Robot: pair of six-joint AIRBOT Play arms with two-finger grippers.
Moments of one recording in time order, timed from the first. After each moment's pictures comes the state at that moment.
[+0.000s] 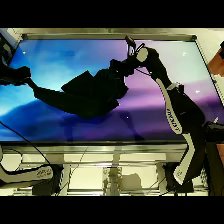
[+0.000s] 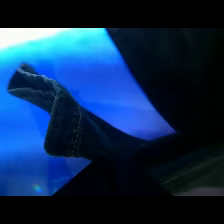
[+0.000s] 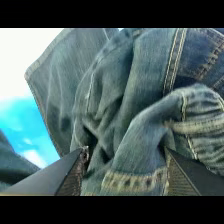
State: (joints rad) left arm 0.33 -1.40 1.66 1.25 -1.50 -1.40; right arm 0.36 -1.98 2.08 -1.11 1.09 1.78
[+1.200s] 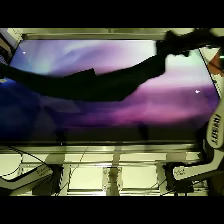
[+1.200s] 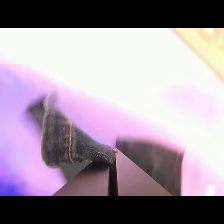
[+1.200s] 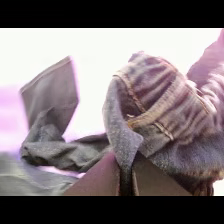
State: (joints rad) left arm 0.70 -1.22 1.66 0.98 -1.12 -1.55; right arm -0.09 -1.57 2.08 -1.12 1.41 1.71
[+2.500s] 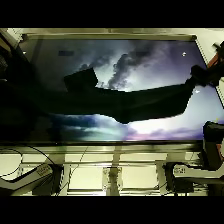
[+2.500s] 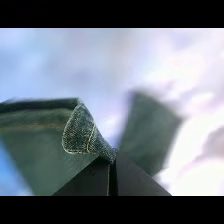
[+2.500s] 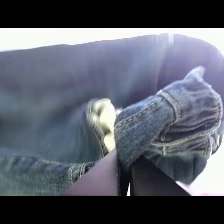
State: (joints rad) left arm 0.74 -1.21 1.34 0.78 -1.09 -1.59; right arm -0.34 -1.43 1.75 -1.23 1.57 1.58
